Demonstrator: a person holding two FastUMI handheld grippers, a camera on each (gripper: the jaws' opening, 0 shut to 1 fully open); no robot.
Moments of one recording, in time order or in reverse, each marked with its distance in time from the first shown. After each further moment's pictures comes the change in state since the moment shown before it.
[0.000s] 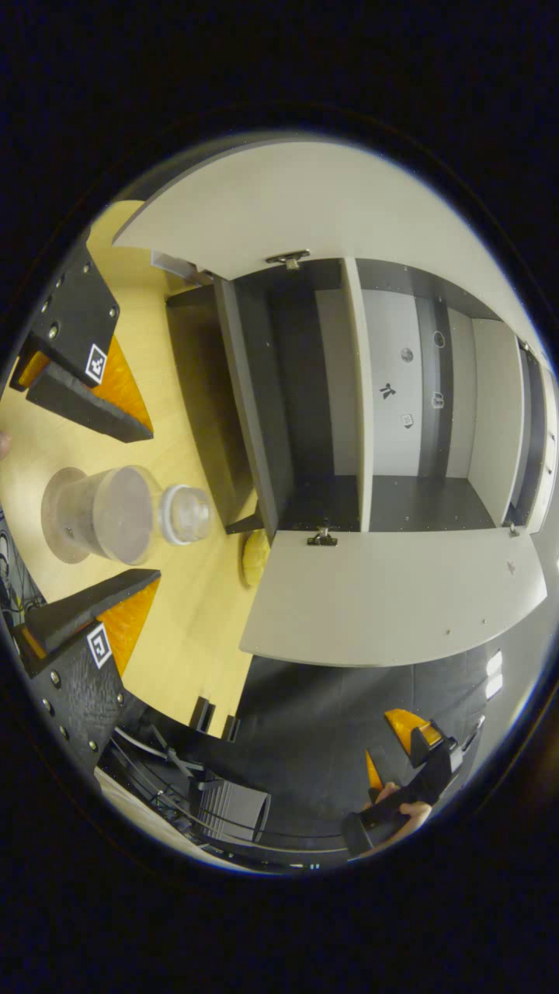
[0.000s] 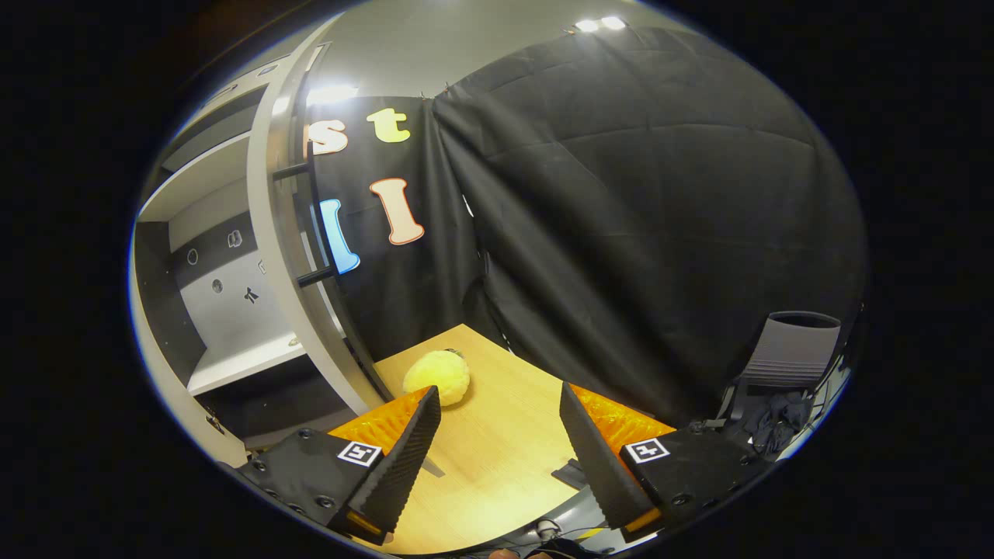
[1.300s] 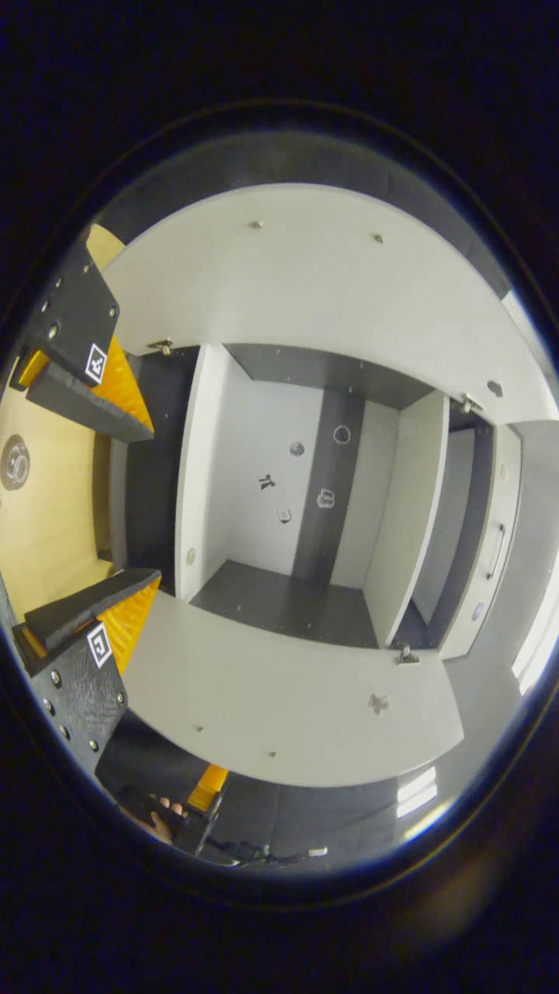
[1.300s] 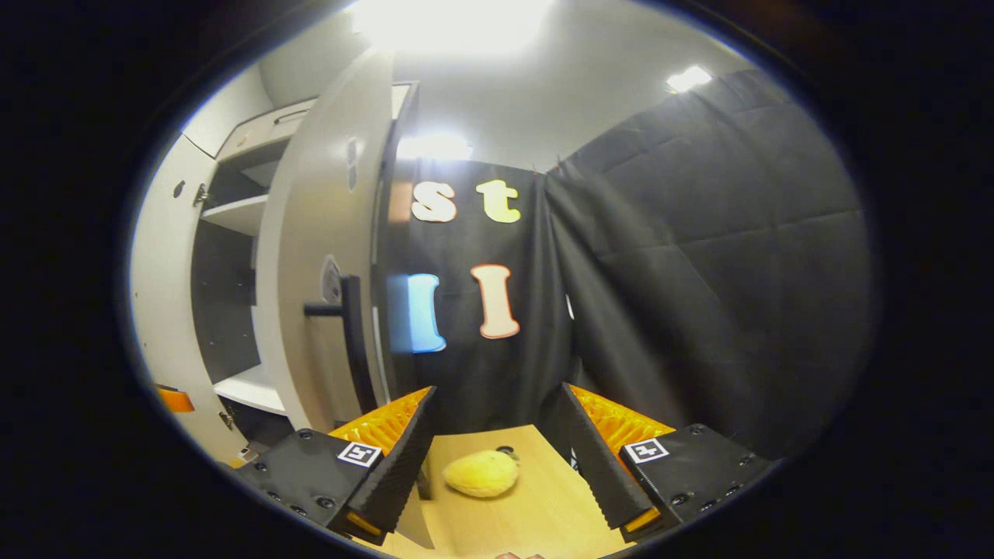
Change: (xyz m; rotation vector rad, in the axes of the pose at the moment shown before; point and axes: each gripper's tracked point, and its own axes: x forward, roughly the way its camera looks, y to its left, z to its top) left arm -0.057 0.055 0.279 -0.294 -0.222 0.445; right arm 0.035 0.078 0.151 -0.255 -0.377 0.455
